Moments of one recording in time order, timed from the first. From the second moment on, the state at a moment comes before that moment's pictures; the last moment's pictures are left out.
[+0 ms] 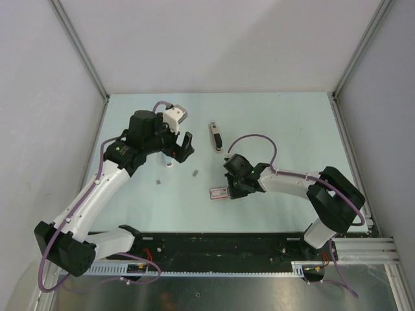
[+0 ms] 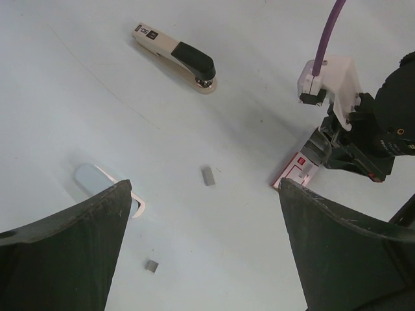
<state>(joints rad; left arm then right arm) -0.45 1.16 1.16 -0.55 0.26 0.13 0.86 1.61 0.90 -0.38 0.01 0.57</state>
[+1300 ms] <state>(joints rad) -0.08 1.13 1.13 -0.59 0.32 0.15 1.03 2.17 1.78 -0.61 0.45 0.97</state>
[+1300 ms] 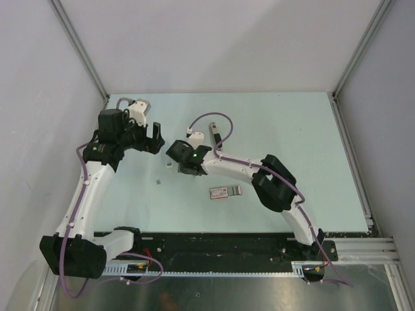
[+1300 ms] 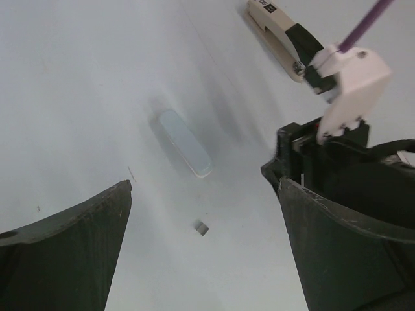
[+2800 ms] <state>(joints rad) -0.08 1.09 1.11 -0.62 0.35 0.16 1.01 2.33 1.92 -0.79 0.51 1.05</state>
